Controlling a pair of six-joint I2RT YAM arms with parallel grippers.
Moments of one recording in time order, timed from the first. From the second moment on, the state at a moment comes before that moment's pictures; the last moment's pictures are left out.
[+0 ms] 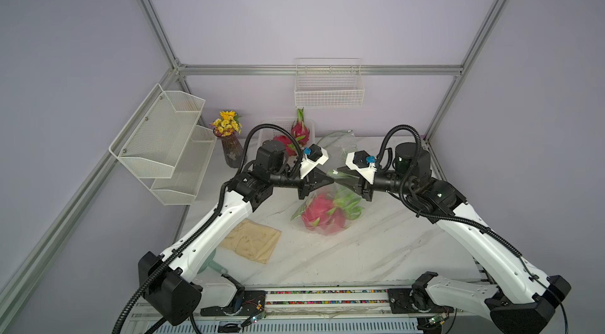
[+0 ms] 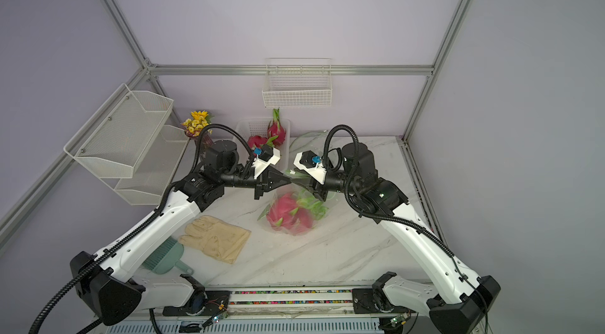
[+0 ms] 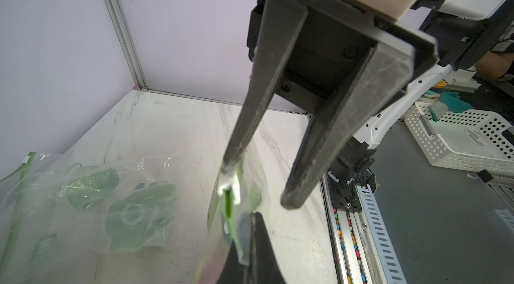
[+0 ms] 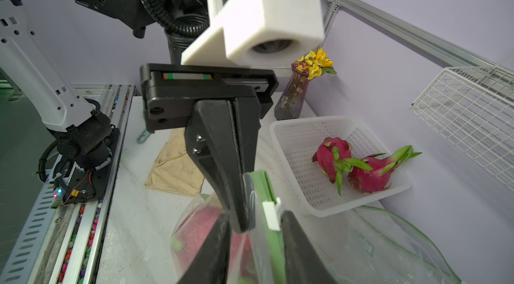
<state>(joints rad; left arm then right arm) -0.54 1.31 1.29 -0.33 0.86 0.21 0.56 1.16 1.30 -0.44 -0.59 -0.43</state>
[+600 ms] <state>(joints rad) -0.54 1.31 1.29 -0.34 0.88 0.22 0.56 1.20 1.33 -0.49 -0.58 -0.44</state>
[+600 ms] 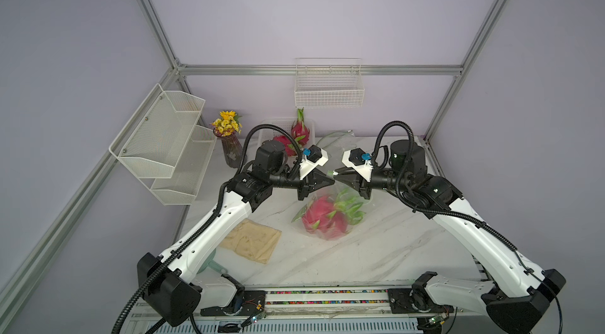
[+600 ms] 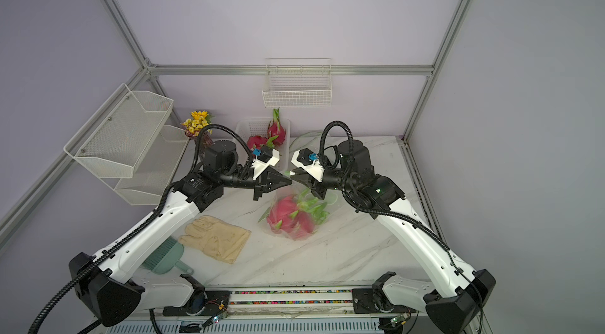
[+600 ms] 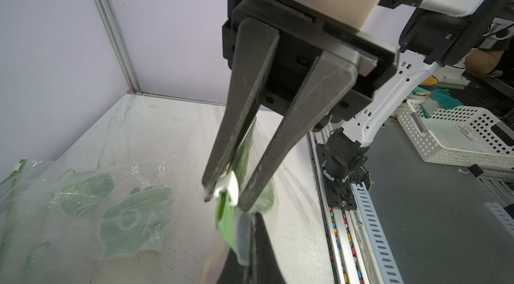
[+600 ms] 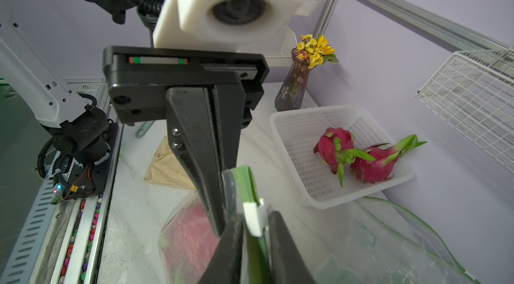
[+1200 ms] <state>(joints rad) -0.54 1.24 1.26 -0.36 0.75 0.20 0.58 1.17 1.27 -0.45 -0.54 -0.45</state>
